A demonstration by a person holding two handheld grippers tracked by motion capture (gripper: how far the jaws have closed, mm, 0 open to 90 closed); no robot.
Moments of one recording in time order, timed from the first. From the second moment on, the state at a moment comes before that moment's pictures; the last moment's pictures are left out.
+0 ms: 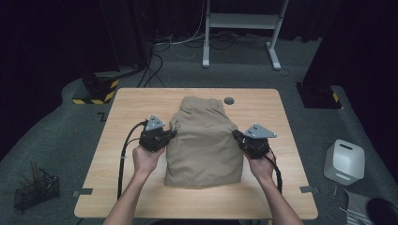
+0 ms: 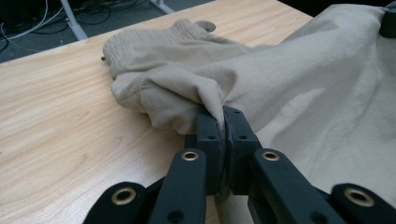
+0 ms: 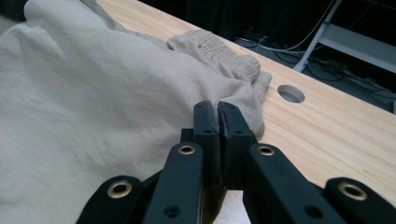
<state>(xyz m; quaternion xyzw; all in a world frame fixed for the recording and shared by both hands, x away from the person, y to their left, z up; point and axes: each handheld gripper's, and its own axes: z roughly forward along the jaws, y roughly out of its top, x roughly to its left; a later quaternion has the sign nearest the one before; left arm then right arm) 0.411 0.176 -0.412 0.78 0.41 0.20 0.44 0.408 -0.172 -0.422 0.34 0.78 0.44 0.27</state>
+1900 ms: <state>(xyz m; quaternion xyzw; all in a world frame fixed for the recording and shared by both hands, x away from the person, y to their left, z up) 0.368 0.184 -0.378 0.77 0.37 0.16 0.49 0.358 -0.189 -0.412 0.32 0.77 0.50 0.26</state>
